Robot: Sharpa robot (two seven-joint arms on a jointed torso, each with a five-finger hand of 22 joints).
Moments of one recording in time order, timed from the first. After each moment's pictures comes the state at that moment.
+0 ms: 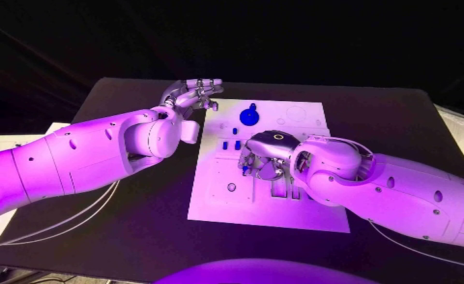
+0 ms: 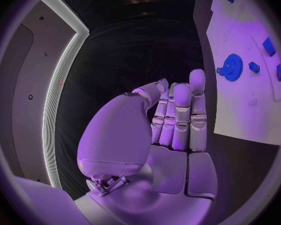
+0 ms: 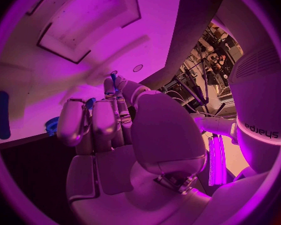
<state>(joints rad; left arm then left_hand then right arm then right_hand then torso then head) 1.13 -0.83 0.00 1.49 0.09 -0.40 0.40 1.39 -0.11 0.48 -0.04 0.12 0.99 0.20 0.14 0.07 1.04 0.12 0.29 0.14 1.20 0.03 1.11 0.58 0.17 1.22 0.12 0.48 1.11 1.07 -0.67 -0.03 1.65 -1.69 -0.11 -0.10 1.38 -0.08 0.49 -0.03 0.06 1.17 0.13 0.08 0.09 1.28 0.06 0.09 0.06 1.47 -0.03 1.20 0.95 0.11 1.32 0.08 1.34 1.16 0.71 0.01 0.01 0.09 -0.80</state>
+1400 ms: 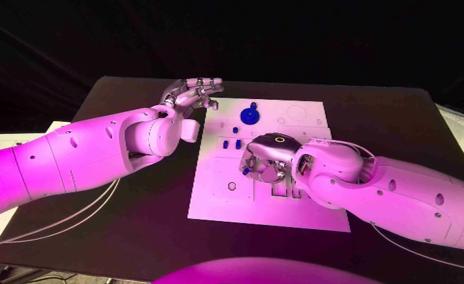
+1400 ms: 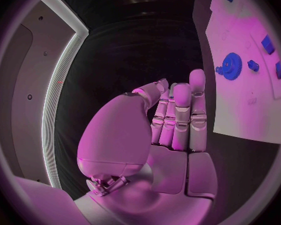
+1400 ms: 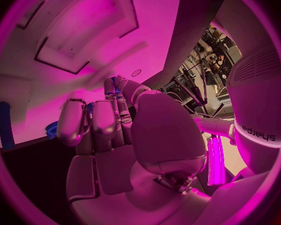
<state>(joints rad) 1.13 -0.83 0.00 1.48 0.09 -0.39 0.40 1.39 -0.11 0.48 -0.04 0.12 0.99 0.20 0.14 0.07 1.03 0.12 0.29 0.14 1.20 0.03 1.11 0.58 0.17 1.22 0.12 0.48 1.11 1.06 -0.68 -0.04 1.65 -1.70 -0.12 -0.08 1.37 -0.08 0.49 -0.03 0.08 1.18 0.12 0.08 0.09 1.28 0.06 0.09 0.07 1.47 -0.03 1.20 0.94 0.11 1.32 0.08 1.34 1.16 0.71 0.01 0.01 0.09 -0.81</state>
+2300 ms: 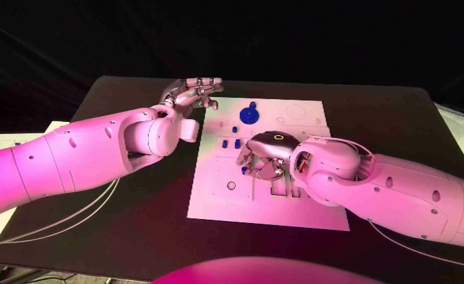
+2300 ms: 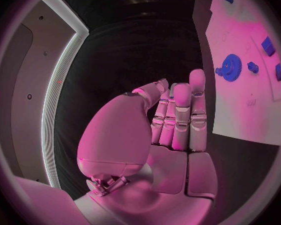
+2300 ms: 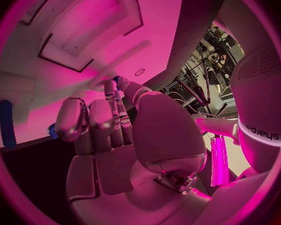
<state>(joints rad) 1.13 -0.83 0.00 1.49 0.09 -0.39 0.39 1.39 -0.11 0.48 -0.04 0.12 0.98 0.20 0.14 0.07 1.03 0.12 0.30 0.14 1.19 0.03 1.11 0.58 0.17 1.22 0.12 0.47 1.11 1.07 -0.67 -0.03 1.64 -1.69 -0.11 -0.11 1.32 -0.11 0.44 0.00 0.08 1.02 0.16 0.06 0.07 1.15 0.08 0.07 0.06 1.46 0.00 1.18 0.89 0.11 1.29 0.11 1.32 1.12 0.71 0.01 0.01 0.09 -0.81</state>
